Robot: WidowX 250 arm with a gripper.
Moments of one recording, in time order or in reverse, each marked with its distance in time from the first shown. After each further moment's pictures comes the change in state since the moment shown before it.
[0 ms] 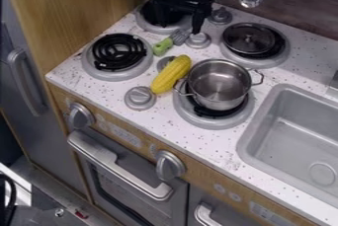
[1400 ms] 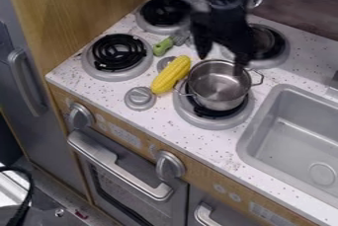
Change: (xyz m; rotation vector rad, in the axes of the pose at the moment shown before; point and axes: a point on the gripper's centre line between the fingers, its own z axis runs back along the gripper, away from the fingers) arm -0.091 -0.101 0.036 -0.085 -0.038 -0.321
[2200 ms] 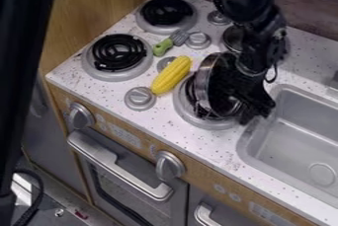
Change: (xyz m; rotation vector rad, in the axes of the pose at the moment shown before) arm -0.011 -0.019 -0.090 0.082 0.125 -0.047
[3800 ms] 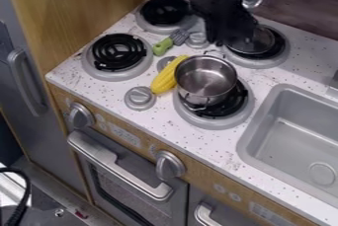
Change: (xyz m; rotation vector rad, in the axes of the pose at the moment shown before) arm 0.043 0.089 0.083 0.035 -0.190 0.190
